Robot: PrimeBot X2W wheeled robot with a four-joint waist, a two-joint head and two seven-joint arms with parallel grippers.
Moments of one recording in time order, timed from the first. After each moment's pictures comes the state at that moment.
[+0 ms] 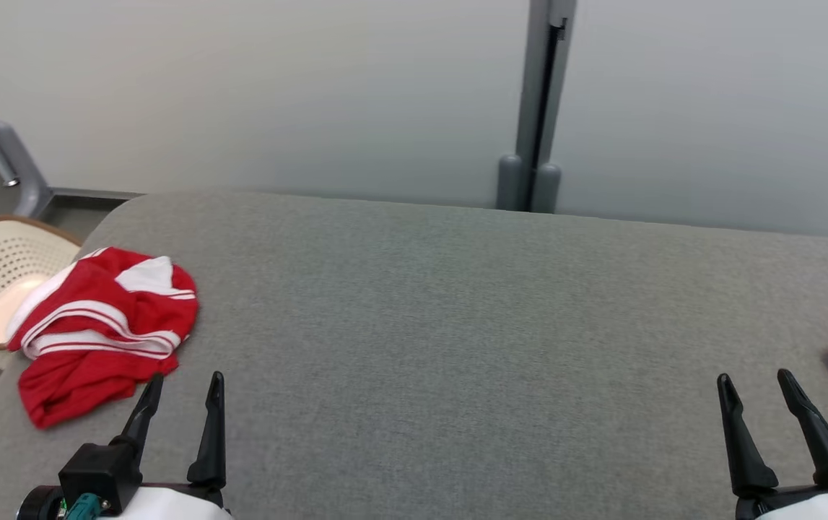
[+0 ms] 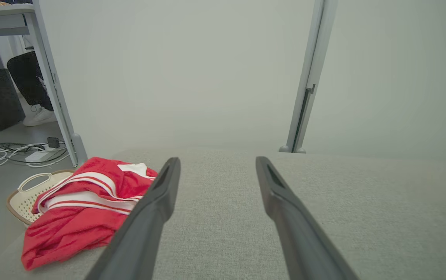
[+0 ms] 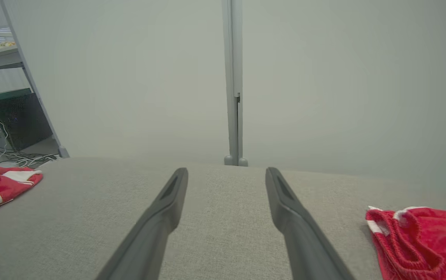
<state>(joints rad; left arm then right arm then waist) 0.09 0.25 -0.21 0.02 -0.36 0.13 -0.16 0.18 -0.16 0.00 -0.10 0.24 0.13 -0.03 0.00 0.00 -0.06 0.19</state>
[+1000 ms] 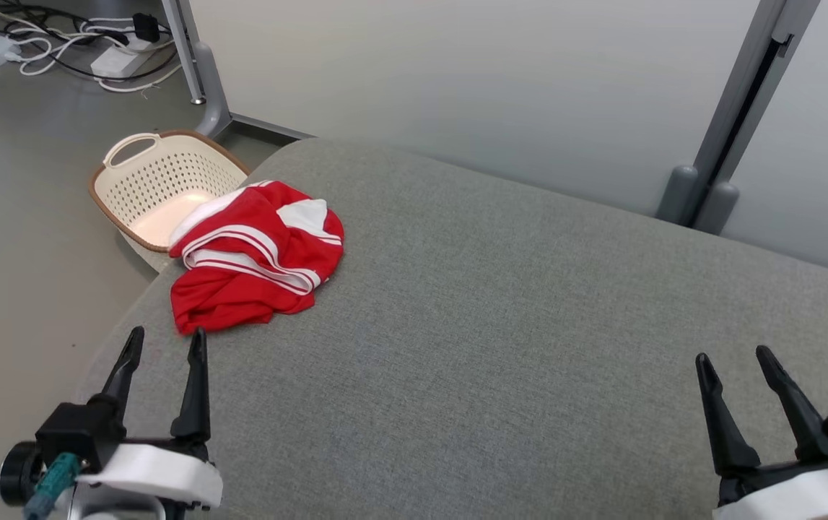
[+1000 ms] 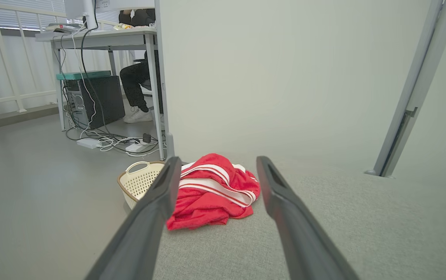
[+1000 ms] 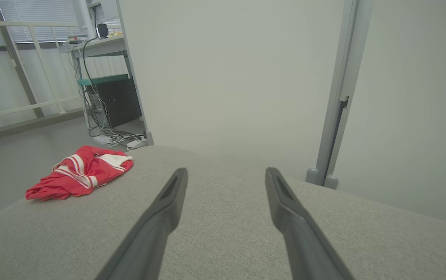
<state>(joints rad) -0.01 0.27 -0.20 0.07 -0.38 0.12 -0.20 0.14 -0.15 0.04 -0.12 0.23 0.13 0.00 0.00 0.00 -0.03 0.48</state>
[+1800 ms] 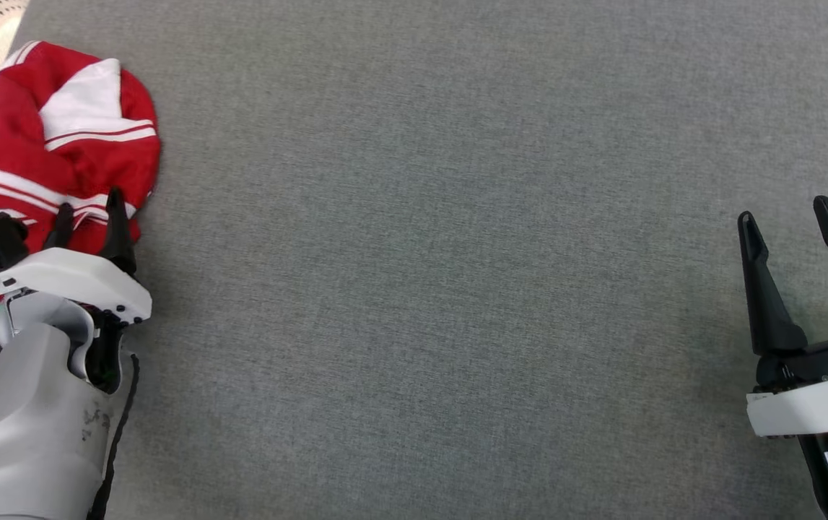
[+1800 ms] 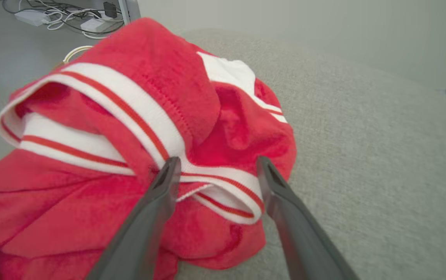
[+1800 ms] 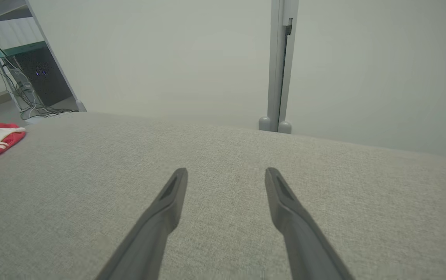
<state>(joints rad) -0.73 0.21 -0.10 0.99 -0.56 -0.09 -0.25 -0.09 -0.21 0.01 -0.29 0.17 0.13 0.10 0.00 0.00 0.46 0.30</state>
